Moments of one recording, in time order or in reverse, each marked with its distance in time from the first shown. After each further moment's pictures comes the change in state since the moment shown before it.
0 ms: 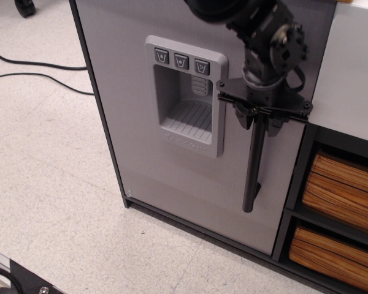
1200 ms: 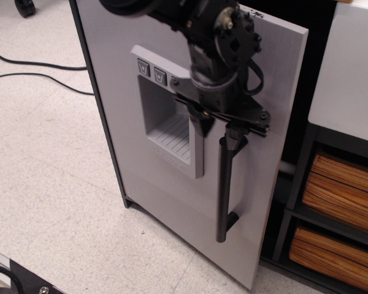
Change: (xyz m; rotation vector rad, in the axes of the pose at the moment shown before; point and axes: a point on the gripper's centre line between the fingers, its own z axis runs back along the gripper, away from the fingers) arm -0.043 0.047 0.054 0.031 0.086 -0.098
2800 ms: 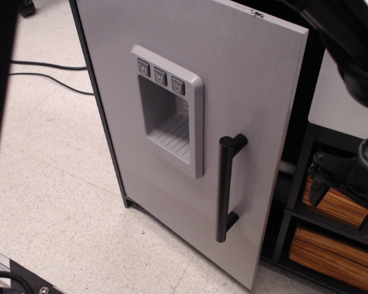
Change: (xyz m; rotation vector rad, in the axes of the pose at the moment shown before) arm 0.005 -0.152 -0.073 0.003 0.204 -0.140
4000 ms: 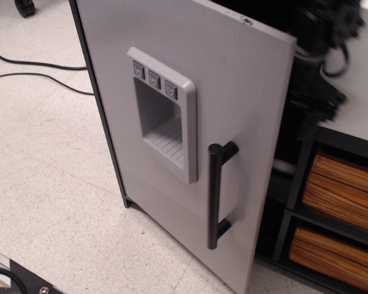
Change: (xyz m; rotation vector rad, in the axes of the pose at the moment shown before) arm 0.012 0.114 0.070 0.060 -0.032 0.202
